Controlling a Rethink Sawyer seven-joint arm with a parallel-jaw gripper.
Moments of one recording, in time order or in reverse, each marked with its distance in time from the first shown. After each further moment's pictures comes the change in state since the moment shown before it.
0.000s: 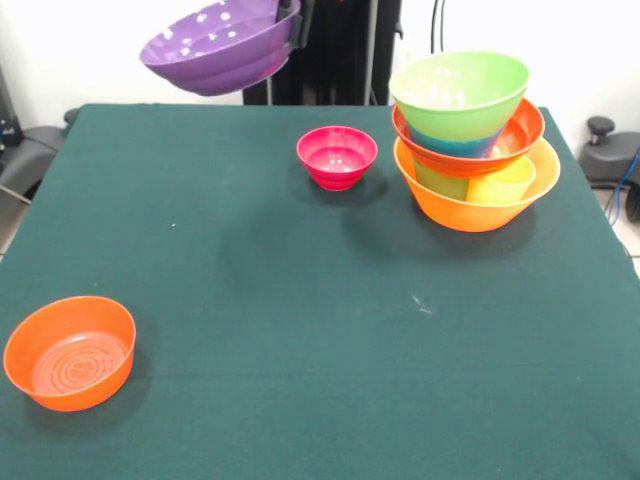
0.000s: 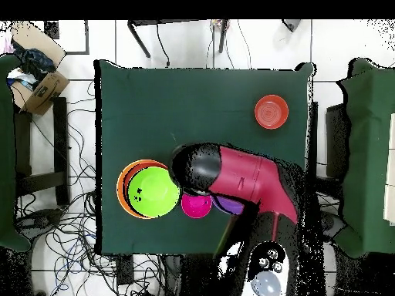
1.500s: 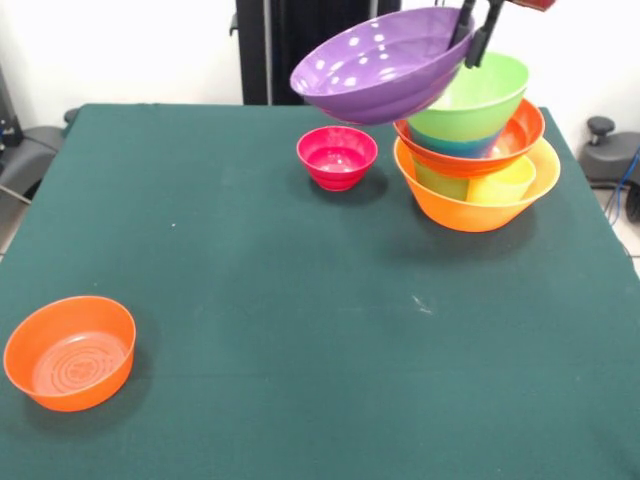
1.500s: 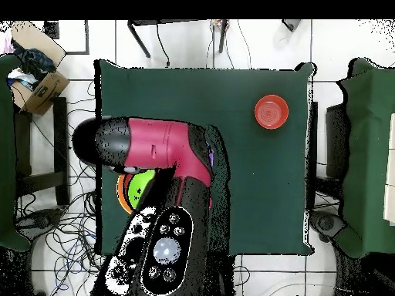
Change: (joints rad) arm 0.236 0.099 -0.013 -0.194 0.094 0.099 0.109
